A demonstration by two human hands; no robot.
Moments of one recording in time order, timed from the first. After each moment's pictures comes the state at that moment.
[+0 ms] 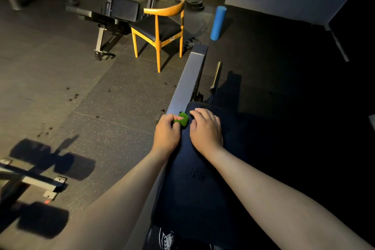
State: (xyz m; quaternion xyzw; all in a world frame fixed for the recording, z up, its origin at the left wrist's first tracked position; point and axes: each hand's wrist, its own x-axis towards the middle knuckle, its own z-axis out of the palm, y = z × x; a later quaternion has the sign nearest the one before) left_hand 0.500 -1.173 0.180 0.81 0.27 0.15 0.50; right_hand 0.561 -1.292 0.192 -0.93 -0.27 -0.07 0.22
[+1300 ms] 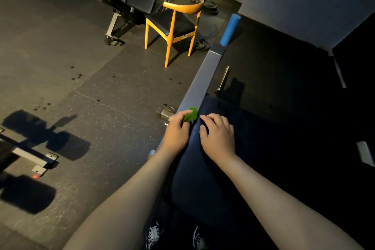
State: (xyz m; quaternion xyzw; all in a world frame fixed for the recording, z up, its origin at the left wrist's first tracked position) left_hand 0.452 -1.177 0.177 0.72 0.25 0.16 0.63; right_hand 0.511 -1.302 0.207 -0.95 -0.29 -0.05 0.13
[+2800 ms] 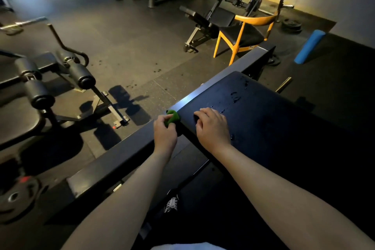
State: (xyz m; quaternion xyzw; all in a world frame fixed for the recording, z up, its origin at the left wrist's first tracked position) left_hand 0.275 -1.333 0.184 0.58 0.54 0.34 0.50; right_hand 0.406 -1.407 0.202 -0.80 -0.55 0.02 0.22
